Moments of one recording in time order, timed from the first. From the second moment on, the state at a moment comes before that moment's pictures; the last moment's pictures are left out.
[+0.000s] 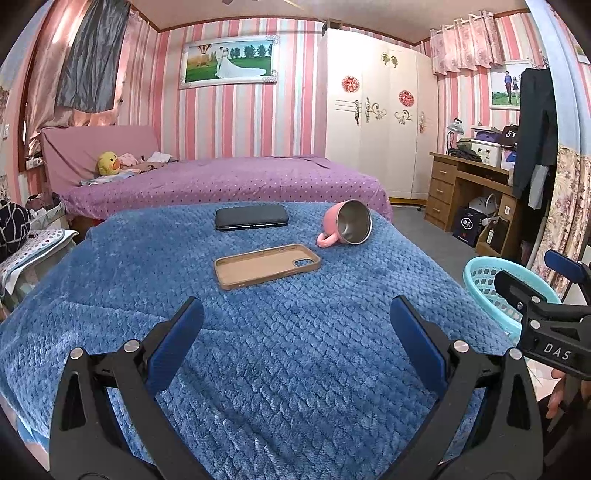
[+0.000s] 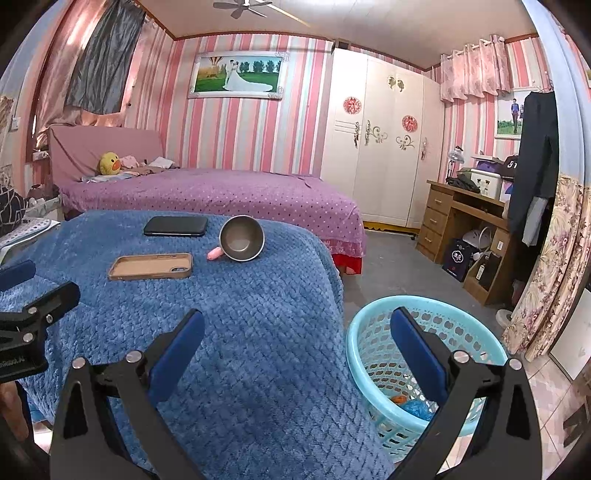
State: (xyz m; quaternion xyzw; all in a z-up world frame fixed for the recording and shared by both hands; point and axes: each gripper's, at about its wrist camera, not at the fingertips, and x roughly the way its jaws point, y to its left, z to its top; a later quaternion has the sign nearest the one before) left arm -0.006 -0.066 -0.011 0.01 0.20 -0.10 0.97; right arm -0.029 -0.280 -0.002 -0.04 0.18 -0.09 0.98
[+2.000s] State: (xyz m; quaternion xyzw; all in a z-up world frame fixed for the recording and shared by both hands) left arm -0.006 -0.064 -0.009 0.01 0.20 -0.10 0.97; right arm -0.028 -0.279 -0.004 -0.04 0.19 -0.09 0.98
